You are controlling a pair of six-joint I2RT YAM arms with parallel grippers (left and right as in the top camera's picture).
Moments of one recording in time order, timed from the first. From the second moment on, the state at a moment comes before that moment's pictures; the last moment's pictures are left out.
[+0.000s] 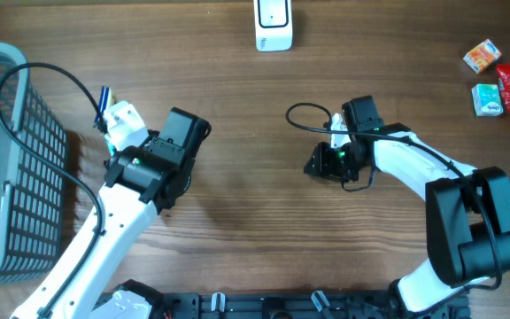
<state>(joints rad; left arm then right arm) -0.44 1.26 1.06 -1.06 -0.90 -0.89 0.23 1.78 0.91 -0.51 -0.49 0.35</state>
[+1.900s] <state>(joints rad) -0.58 1.74 1.05 -0.65 0.04 -0.82 0.08 1.79 0.91 -0.58 -0.85 0.26</state>
